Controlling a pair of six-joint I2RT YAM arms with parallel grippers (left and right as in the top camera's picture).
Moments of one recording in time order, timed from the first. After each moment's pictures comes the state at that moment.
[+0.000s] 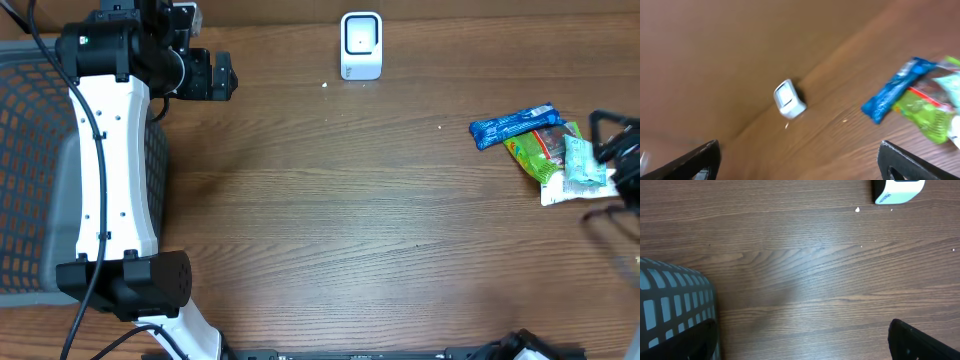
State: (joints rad) left arm 0.05 1.89 2.20 -1.41 0.17 0.05; right arm -0.61 0.94 1.19 -0.79 -0.74 0.47
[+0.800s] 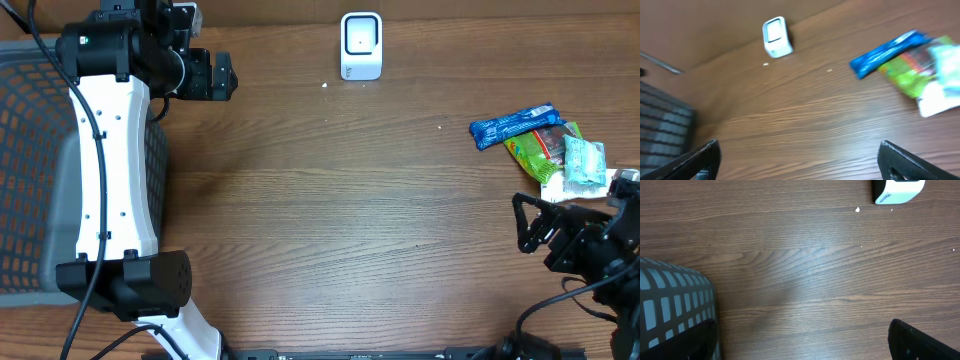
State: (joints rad) left arm 0.05 1.89 2.20 -1.41 0.17 0.05; right arm -0.38 0.72 1.20 -1.18 -0.55 0.10
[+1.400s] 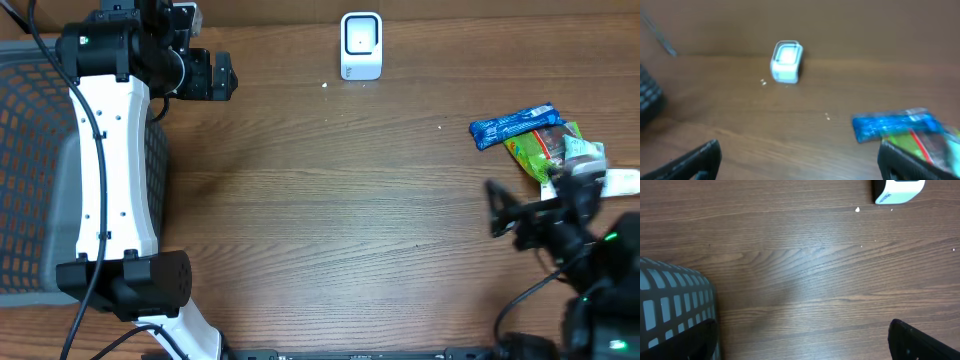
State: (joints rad) left arm 0.05 1.89 2.20 -1.41 0.16 0.05; right arm -0.15 0.56 0.69 -0.48 -0.47 -0.03
